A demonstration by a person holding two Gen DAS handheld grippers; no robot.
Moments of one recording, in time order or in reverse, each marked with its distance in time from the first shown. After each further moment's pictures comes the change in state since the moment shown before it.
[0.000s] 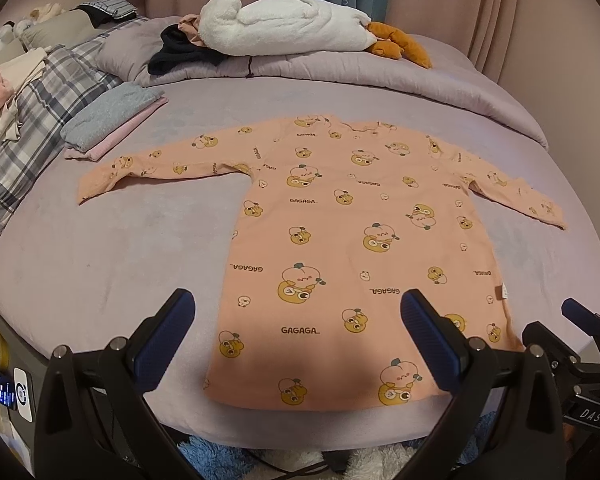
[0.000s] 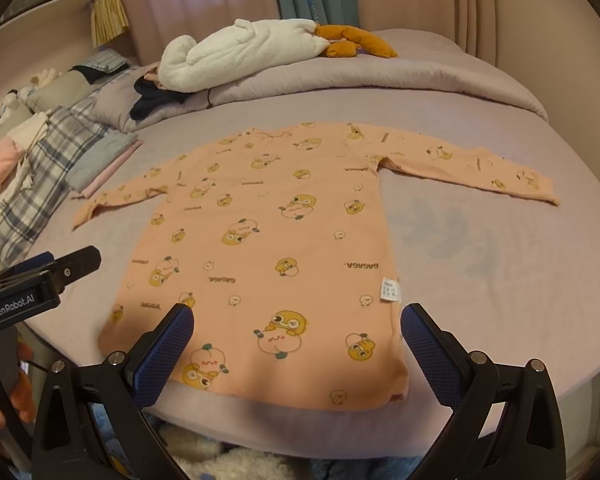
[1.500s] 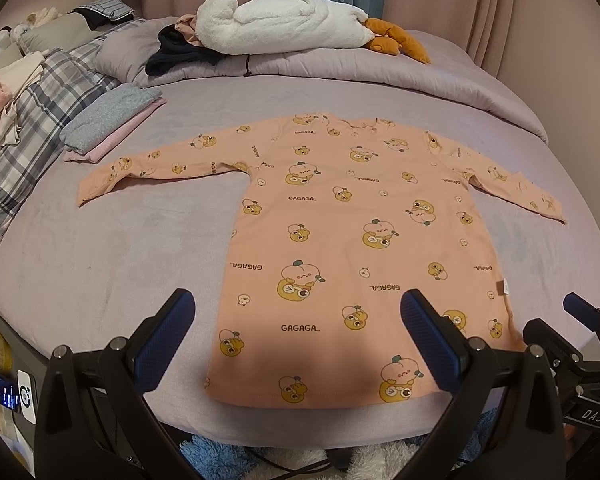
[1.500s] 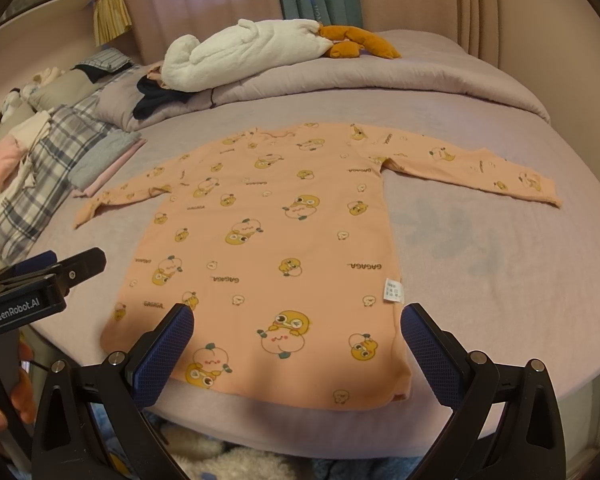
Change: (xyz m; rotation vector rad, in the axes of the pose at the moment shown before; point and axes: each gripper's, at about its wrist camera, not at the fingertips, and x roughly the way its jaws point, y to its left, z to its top) left arm 0.005 -0.016 -0.002 0.000 0.010 0.023; right arm 0.000 0.001 -0.001 0.000 0.001 0.001
